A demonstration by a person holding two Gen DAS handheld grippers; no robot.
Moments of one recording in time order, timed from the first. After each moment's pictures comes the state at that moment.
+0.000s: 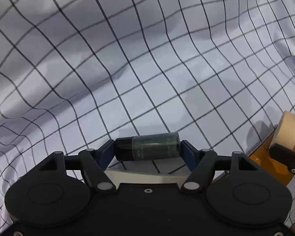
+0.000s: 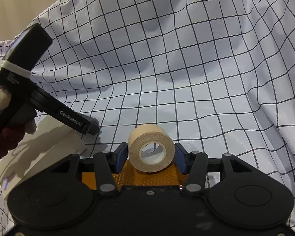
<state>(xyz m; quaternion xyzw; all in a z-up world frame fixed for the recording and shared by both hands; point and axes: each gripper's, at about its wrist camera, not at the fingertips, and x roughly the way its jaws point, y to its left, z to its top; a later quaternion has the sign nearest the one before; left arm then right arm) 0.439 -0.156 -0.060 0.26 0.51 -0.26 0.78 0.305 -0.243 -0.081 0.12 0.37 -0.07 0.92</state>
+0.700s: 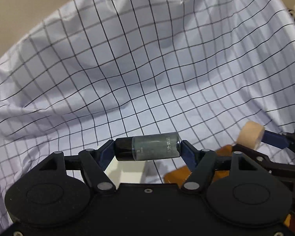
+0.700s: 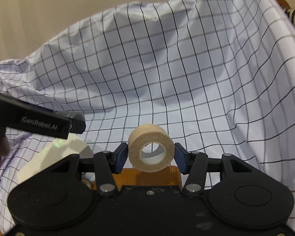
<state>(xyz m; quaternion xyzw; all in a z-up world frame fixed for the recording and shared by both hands) 0.328 -0.135 0.035 0.17 0.41 -0.24 0.86 0.258 -0.242 -0.019 0.12 0.32 -0.09 0.94</state>
